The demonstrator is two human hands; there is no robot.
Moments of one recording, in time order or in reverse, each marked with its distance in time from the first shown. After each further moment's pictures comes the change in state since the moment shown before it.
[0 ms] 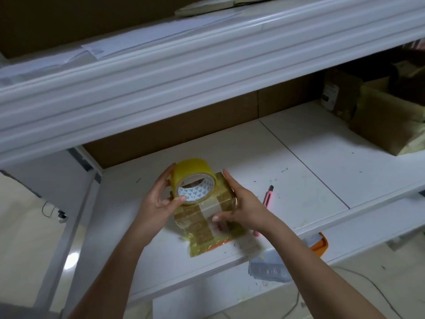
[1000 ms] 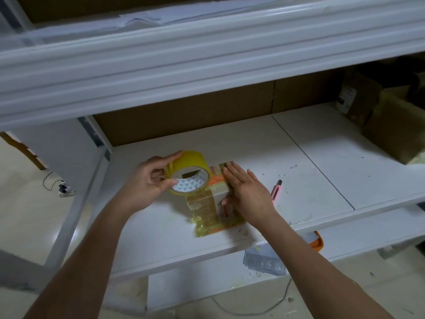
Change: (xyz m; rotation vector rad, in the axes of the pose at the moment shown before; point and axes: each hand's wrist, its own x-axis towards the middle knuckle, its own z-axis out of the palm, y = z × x) left_hand -0.003 0.012 -0.050 0.275 -0.041 0.092; right_hand -0.002 -0.012 0.014 -0.919 0.129 -0.222
